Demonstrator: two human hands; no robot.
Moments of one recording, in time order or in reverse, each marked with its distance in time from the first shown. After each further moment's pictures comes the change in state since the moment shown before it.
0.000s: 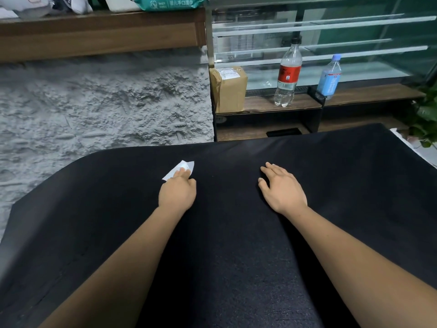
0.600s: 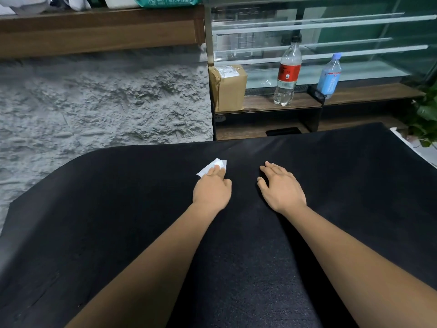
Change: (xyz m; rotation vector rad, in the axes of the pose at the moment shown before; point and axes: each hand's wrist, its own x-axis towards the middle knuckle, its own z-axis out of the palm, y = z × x) left_hand -0.011 0.083 0.028 -0.021 -0.069 0.174; right_hand 0.000 0.000 0.000 -0.004 0.009 0.002
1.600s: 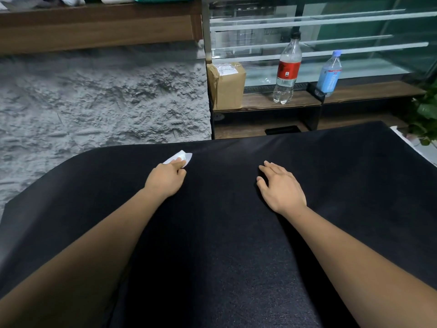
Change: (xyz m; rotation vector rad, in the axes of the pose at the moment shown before) left_hand 0.038 -0.119 -0.048 0.061 0.010 -0.076; right_hand 0.001 0.002 0.002 -0.001 0.009 -0.011
